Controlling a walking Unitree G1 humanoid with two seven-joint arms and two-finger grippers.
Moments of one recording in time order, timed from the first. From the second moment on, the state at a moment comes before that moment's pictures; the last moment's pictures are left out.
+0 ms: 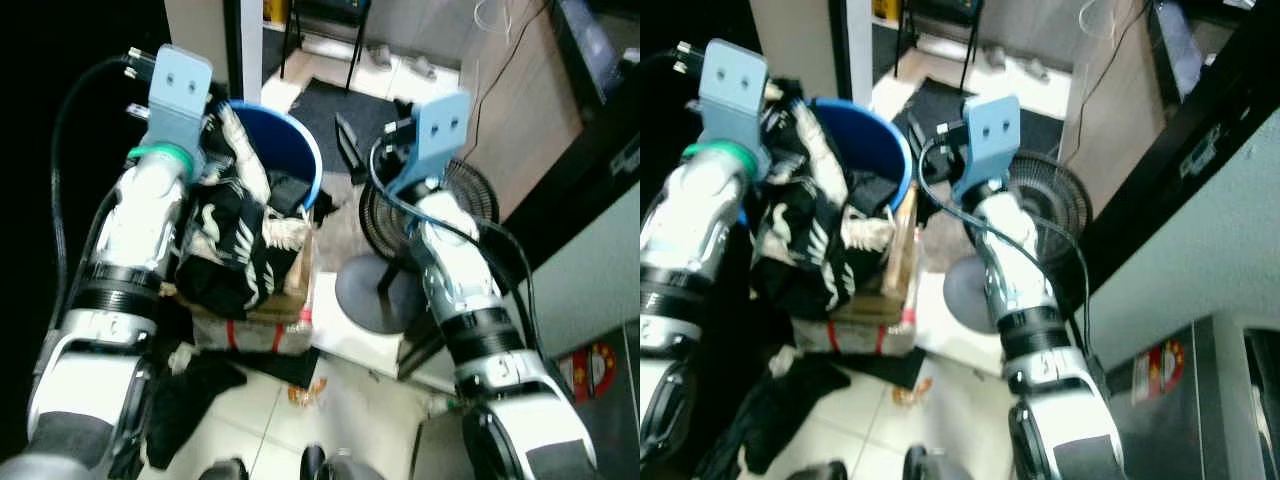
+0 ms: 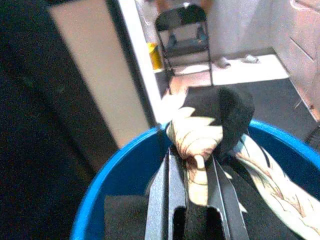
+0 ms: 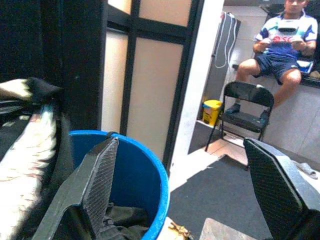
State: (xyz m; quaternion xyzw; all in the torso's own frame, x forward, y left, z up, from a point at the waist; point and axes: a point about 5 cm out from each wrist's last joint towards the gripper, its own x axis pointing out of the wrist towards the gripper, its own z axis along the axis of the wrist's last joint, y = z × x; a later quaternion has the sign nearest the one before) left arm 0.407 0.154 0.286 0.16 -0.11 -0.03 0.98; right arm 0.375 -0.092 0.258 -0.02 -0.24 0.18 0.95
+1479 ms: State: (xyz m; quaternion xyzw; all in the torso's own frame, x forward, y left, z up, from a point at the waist) left arm 0.334 0.176 0.252 0.31 -0.01 -0.20 0.93; right arm 0.375 -0.093 0.252 -0.02 -0.24 0.18 0.95
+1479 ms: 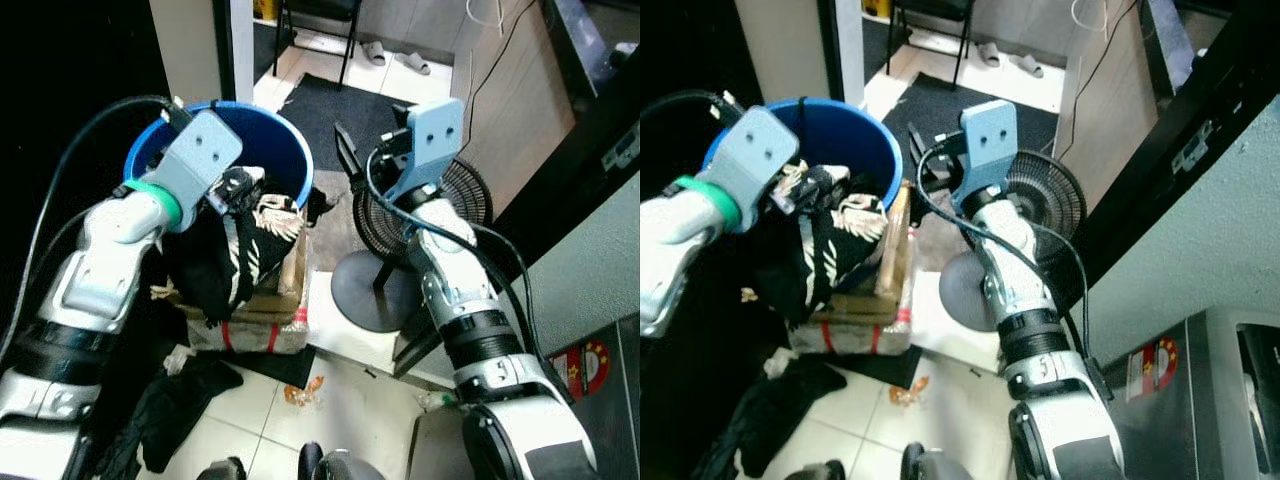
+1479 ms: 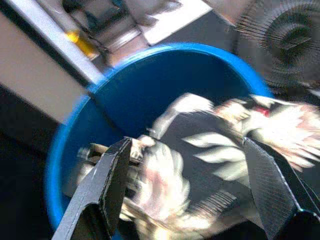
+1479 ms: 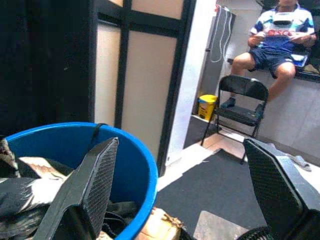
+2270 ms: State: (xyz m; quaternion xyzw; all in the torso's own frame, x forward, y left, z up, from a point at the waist) left arm 0.342 0.192 0.210 0.00 0.14 -0.11 0.98; right arm 0.375 -0.092 0.251 -0.02 -0.24 0.18 0.95
